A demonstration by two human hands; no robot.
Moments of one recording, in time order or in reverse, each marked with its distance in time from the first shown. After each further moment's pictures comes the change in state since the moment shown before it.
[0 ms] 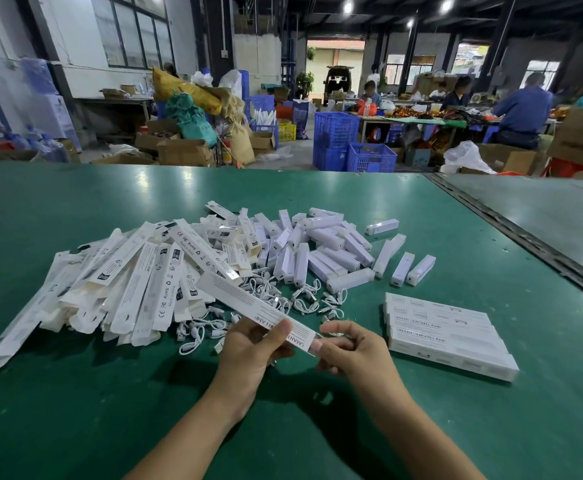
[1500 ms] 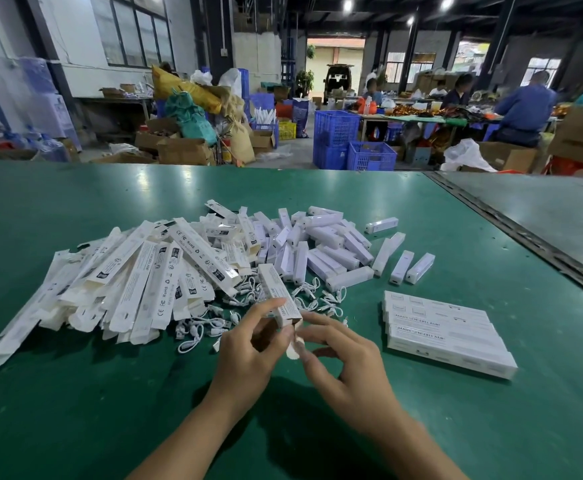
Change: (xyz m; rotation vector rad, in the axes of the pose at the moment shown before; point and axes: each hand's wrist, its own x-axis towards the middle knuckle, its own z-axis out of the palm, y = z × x) left_hand -0.005 -0.001 -0.008 0.550 -0.041 0.335; right_hand -0.013 0.007 0.008 -0.529 -0.050 -0.754
